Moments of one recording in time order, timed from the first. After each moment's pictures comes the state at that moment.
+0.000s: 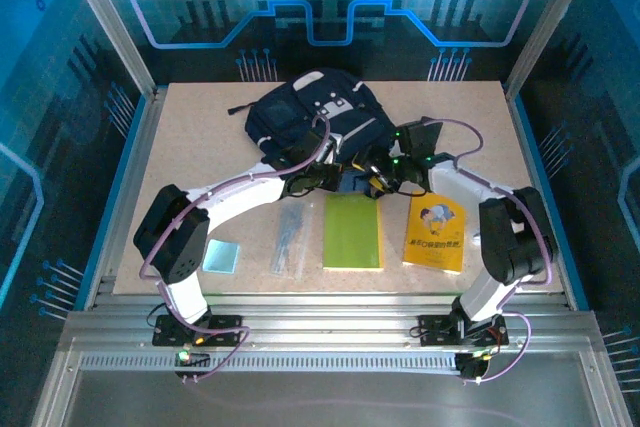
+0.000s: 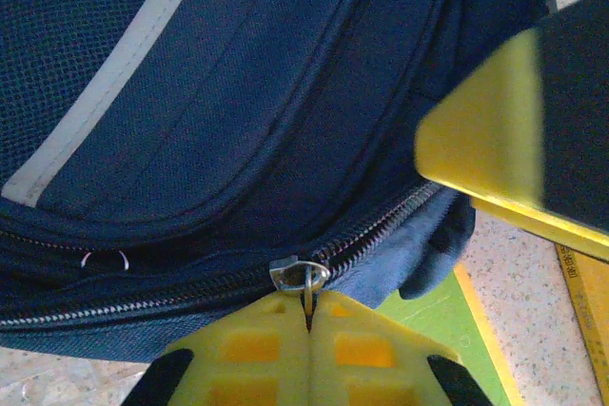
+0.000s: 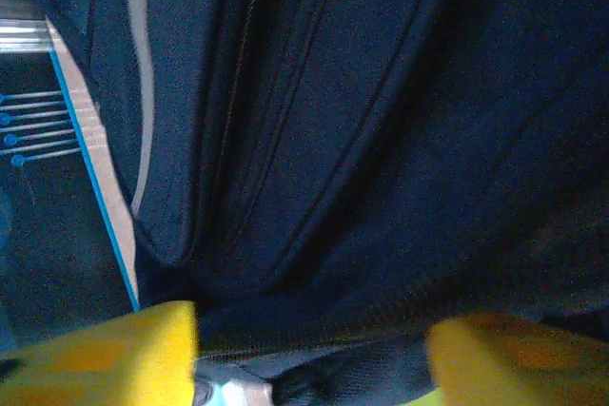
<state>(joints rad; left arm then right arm) -0.66 1.77 1.27 -0.34 0.00 -0.41 0.32 1.69 1.04 -0.21 -0.44 1.00</state>
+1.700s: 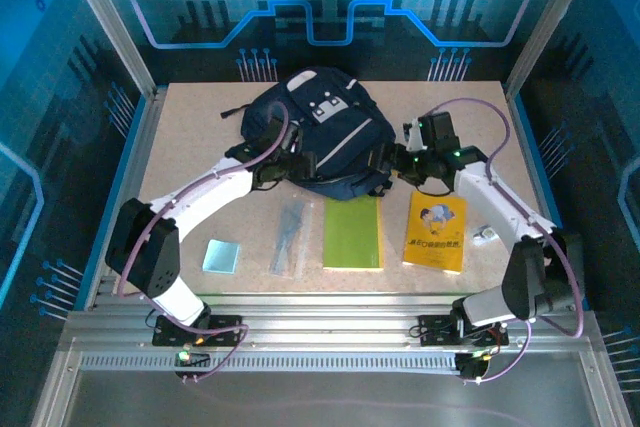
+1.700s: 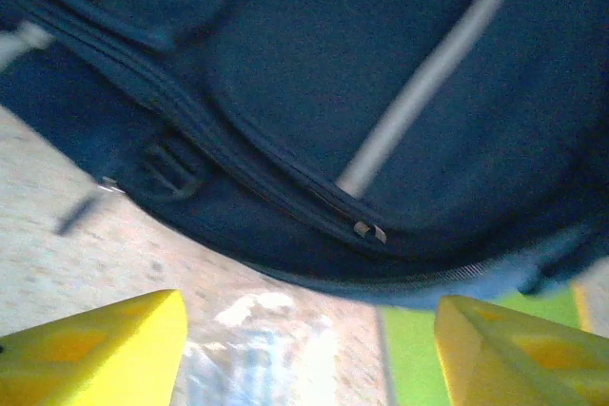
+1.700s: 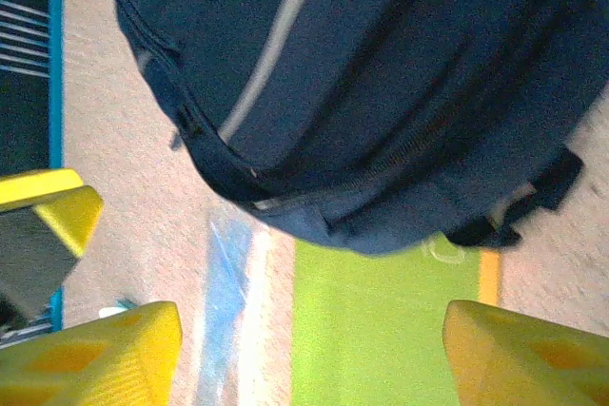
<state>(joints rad) -0.52 1.61 1.21 -0.50 -0.07 -0.49 0.26 1.42 1.08 -0.58 -0.41 0.57</state>
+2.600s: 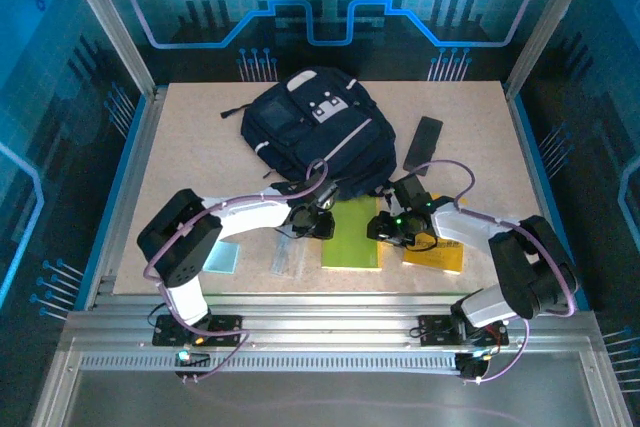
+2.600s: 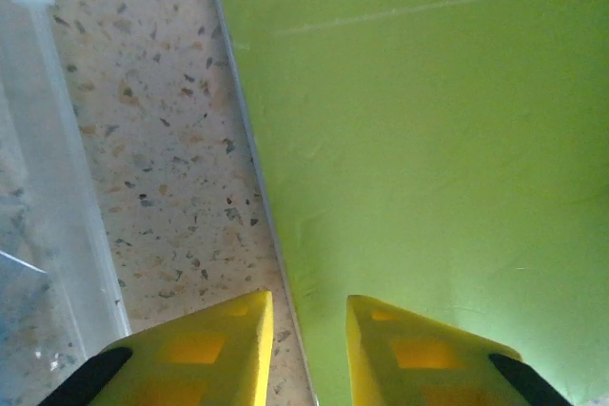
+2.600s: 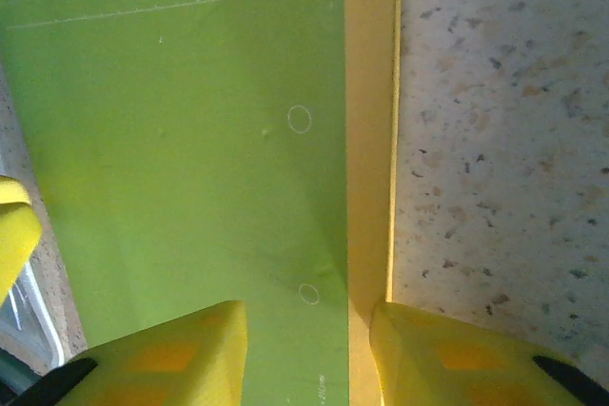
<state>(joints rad) -0.76 1.78 1.06 -0.51 0.11 -0.65 0.44 1.46 0.65 -0.37 -0.36 0.65</state>
